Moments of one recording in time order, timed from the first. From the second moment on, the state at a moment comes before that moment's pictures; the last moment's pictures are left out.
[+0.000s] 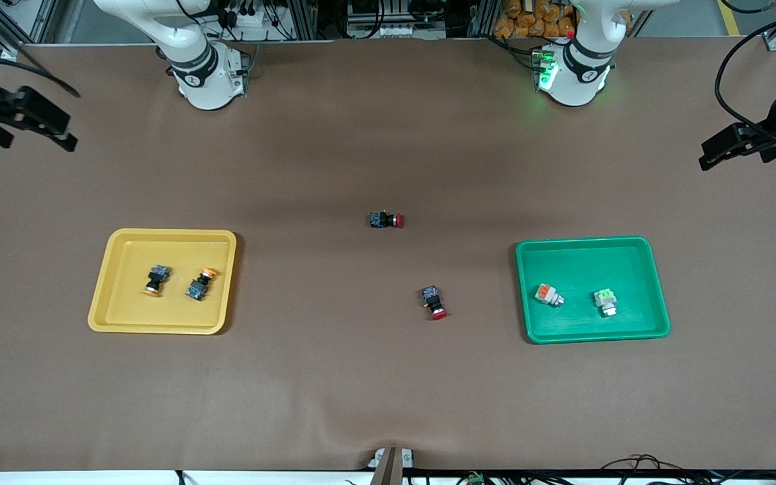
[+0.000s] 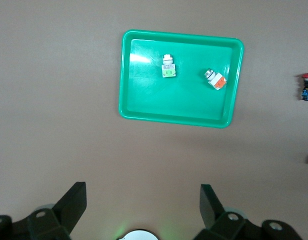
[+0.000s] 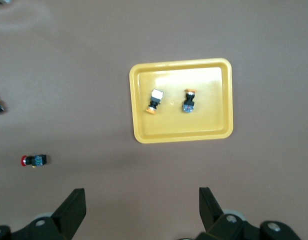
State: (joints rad) left arm -0.03 -0.05 -0.01 -1.60 0.02 1.51 -0.16; right arm 0.03 -0.05 0.06 -1.46 0.03 1.41 0.19
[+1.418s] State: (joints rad) left arm -0.03 -0.05 -0.01 -1.60 0.02 1.51 -0.16; right arm 0.02 -0.01 0.05 -1.43 -0.04 1.41 0.07
